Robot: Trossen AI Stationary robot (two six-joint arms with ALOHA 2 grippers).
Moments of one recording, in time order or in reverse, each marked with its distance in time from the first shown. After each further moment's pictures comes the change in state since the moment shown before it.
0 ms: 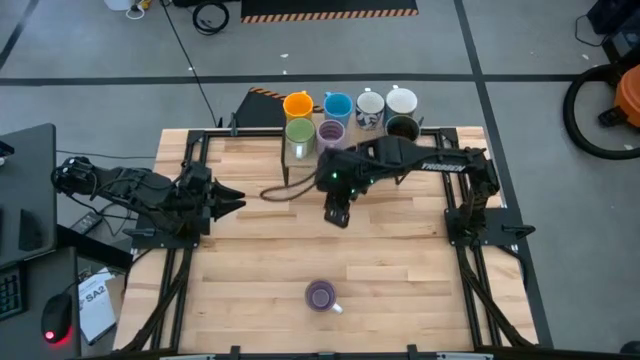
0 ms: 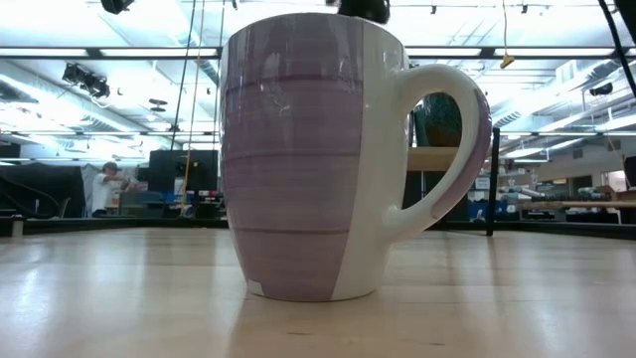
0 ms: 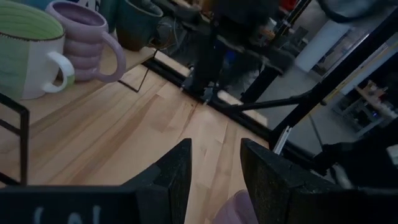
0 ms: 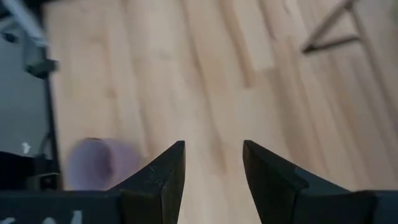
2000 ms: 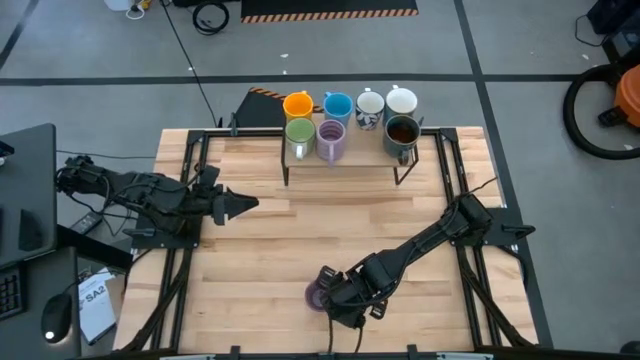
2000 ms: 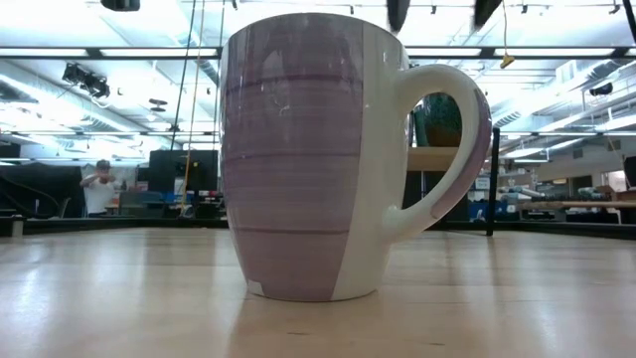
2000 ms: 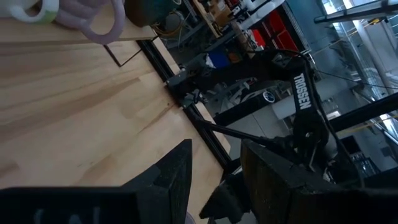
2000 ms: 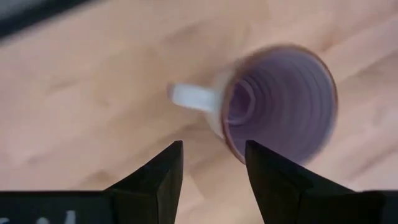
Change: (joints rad) left arm 0.001 0.112 0.000 0.135 -0.024 -0.435; right arm 0.504 0.211 -0.192 0.174 0.069 -0.910
